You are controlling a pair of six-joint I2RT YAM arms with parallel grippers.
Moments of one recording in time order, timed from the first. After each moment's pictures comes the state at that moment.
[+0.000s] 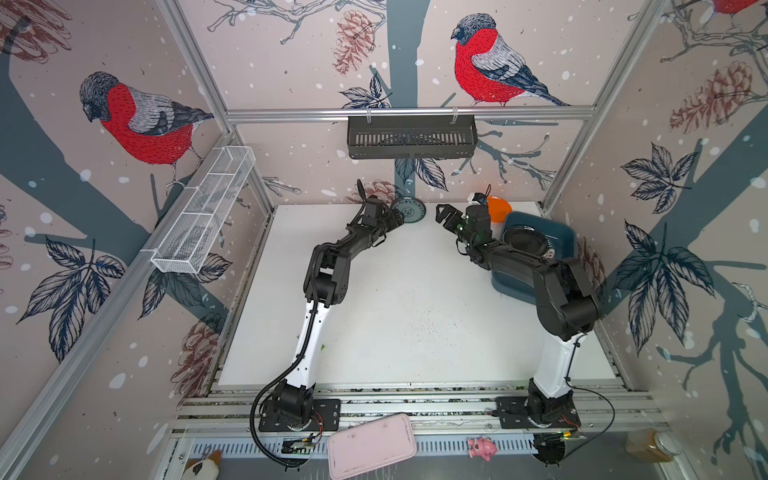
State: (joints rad) left arm -0.32 2.62 2.11 0.00 0.26 -0.76; right arm 0.37 1.98 1.29 0.43 0.01 0.72
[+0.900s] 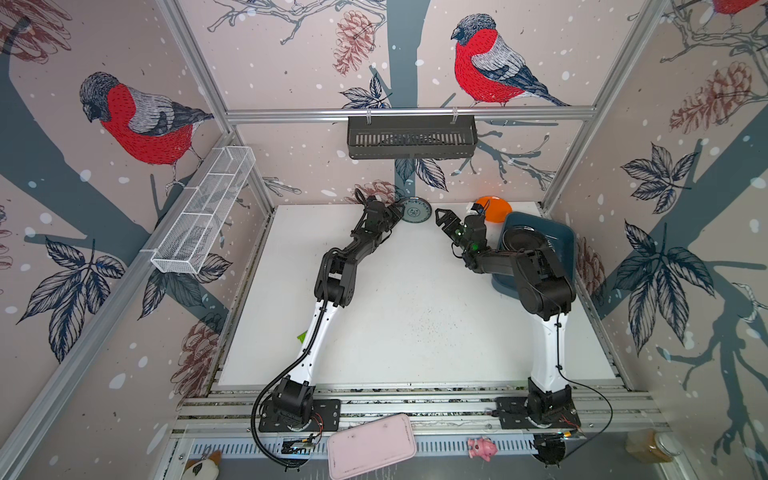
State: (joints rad) left arm -0.32 2.87 2.37 0.24 0.29 -1.05; right arm 0.32 2.19 1.31 0.71 -0.10 0.91
